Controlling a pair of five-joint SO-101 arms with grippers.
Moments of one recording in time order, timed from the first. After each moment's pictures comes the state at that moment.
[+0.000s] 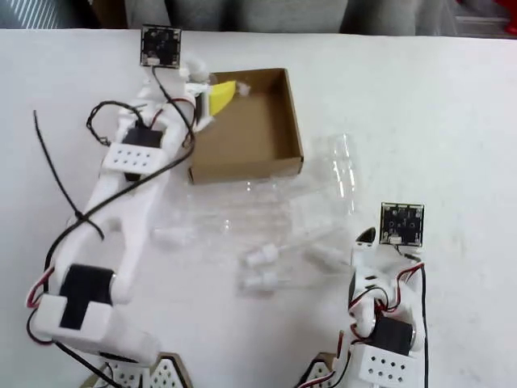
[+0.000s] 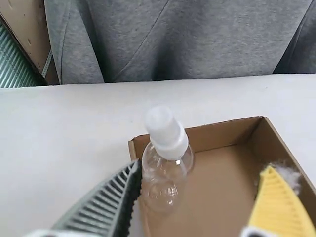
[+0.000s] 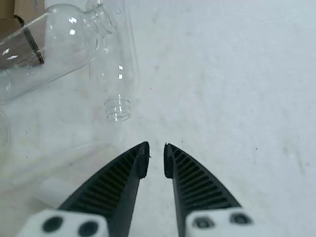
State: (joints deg) left arm 2.0 3.7 17.0 18.5 4.5; right arm 11.1 -102.2 96.4 51.4 13.1
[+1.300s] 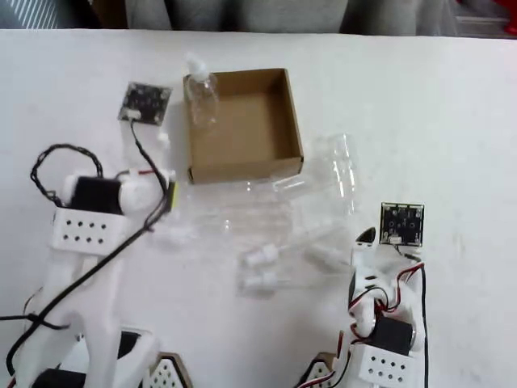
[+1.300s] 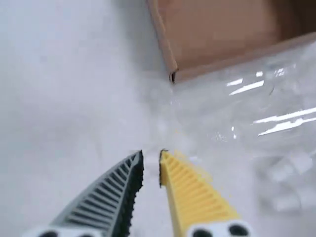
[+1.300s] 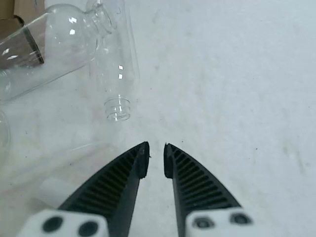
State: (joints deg) left arm 1.1 -32.6 31.6 74.5 0.3; right arm 11.1 -102.2 96.4 51.4 13.1
